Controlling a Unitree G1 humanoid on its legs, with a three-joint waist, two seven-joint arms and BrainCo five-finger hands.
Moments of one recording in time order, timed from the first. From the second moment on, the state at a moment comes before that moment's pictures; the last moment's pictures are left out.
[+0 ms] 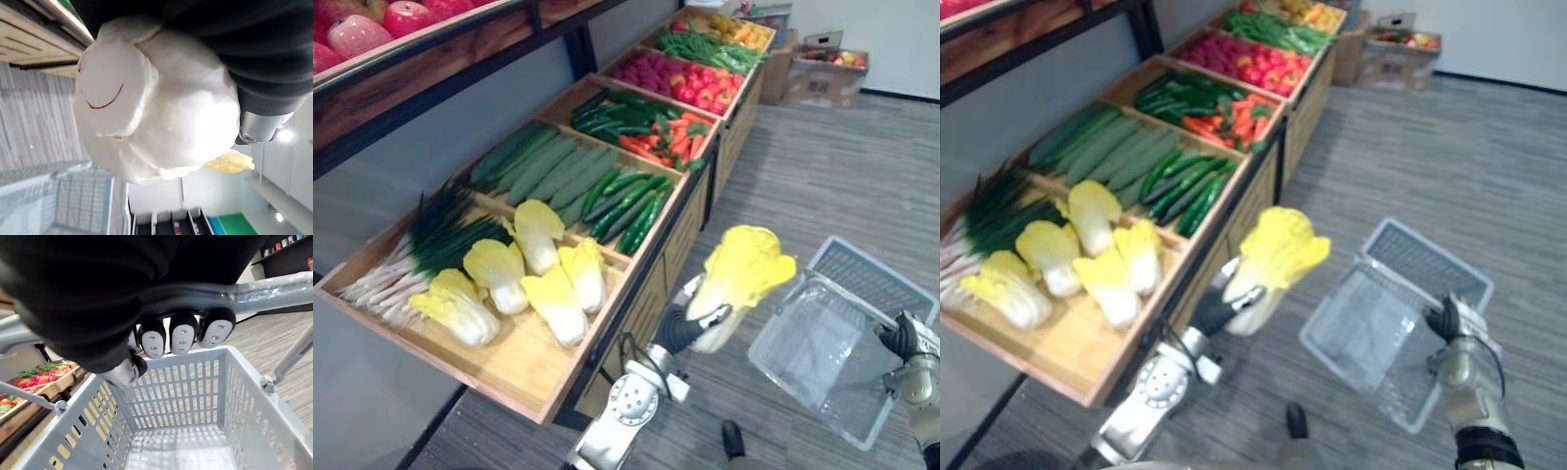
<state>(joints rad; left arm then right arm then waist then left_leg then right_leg) -0.01 0.11 -0.60 -0.05 0.04 -0.18 0.07 -0.02 -0.57 -0.23 0.50 -0.54 -0.09 -0.20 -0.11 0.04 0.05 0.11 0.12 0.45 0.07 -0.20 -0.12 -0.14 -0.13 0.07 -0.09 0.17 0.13</state>
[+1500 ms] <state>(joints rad) -0.29 -0.03 -0.79 0.63 0.45 -0.15 0.11 0.24 -0.42 -0.14 0.05 -0.35 -0.14 -0.01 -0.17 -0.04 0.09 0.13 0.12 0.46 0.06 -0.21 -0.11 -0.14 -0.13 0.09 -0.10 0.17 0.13</state>
